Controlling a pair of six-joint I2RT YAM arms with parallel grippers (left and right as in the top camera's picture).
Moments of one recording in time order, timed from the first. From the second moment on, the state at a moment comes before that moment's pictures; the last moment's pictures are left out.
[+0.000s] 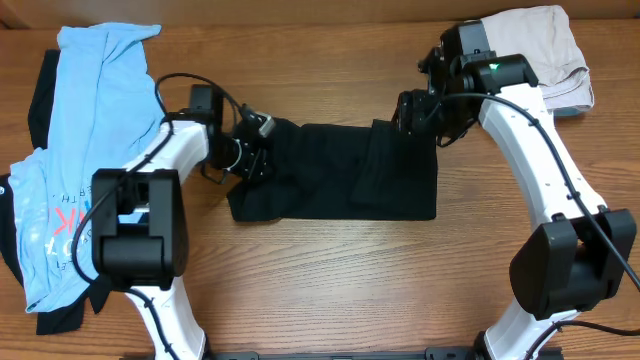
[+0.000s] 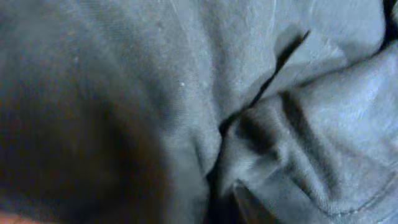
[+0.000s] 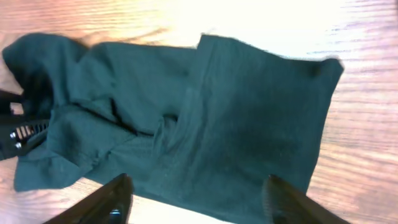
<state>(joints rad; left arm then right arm) -0.05 2.07 1.33 -0.68 0.51 0.39 0.18 1.88 1.69 -1.09 -0.27 0.21</state>
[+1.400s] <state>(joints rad) -0.48 2.10 2.05 -1.32 0.25 0.09 0.18 1.88 1.07 -0.50 -0.40 0.28</state>
